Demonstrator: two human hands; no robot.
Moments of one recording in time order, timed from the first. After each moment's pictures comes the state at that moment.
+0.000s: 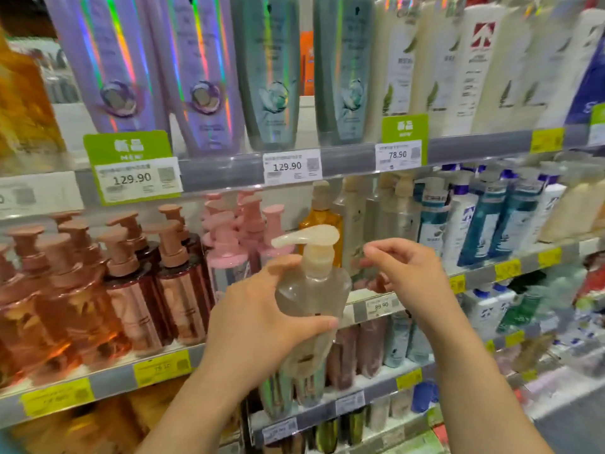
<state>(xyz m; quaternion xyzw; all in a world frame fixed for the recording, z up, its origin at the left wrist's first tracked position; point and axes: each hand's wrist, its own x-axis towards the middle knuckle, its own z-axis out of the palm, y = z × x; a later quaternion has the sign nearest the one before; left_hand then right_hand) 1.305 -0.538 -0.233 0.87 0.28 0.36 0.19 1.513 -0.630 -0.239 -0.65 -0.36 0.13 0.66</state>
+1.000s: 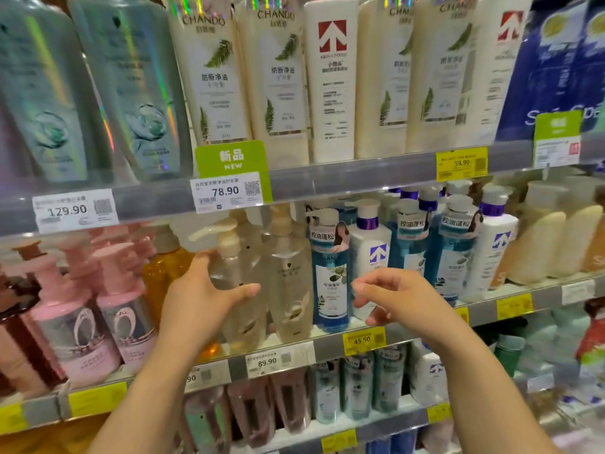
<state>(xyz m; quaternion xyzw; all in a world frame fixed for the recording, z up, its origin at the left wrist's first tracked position) 1.527 -0.521 -0.249 0.76 0.49 0.40 0.14 1.773 -0.694 -0.246 -0.65 -0.43 0.31 0.54</state>
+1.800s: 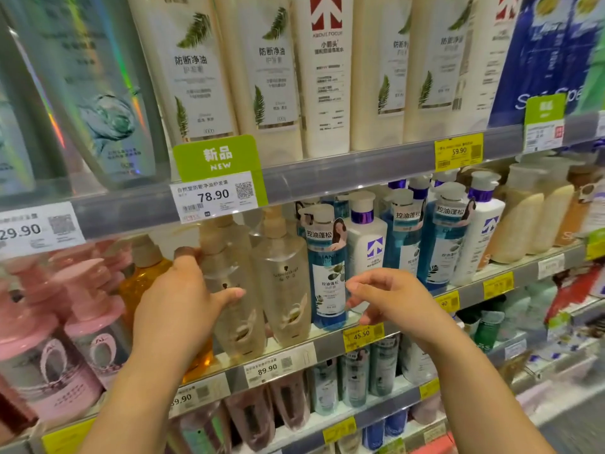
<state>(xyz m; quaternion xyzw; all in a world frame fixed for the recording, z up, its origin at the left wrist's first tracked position) 1.527 -0.518 -0.217 0.81 0.48 0.33 -0.03 1.765 -0.677 -0.262 -0.66 -0.38 0.31 0.57</state>
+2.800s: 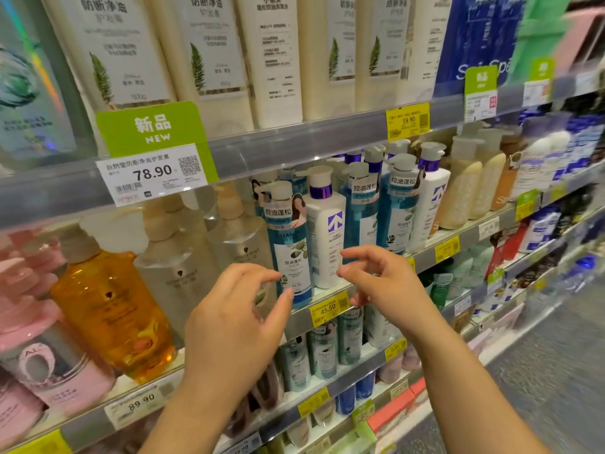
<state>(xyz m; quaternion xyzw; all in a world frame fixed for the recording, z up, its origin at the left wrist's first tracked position) 1.568 -0.593 -0.256 0.87 0.21 0.43 0.11 1.767 -0.708 -0.288 -0.66 -0.32 0.21 0.64</state>
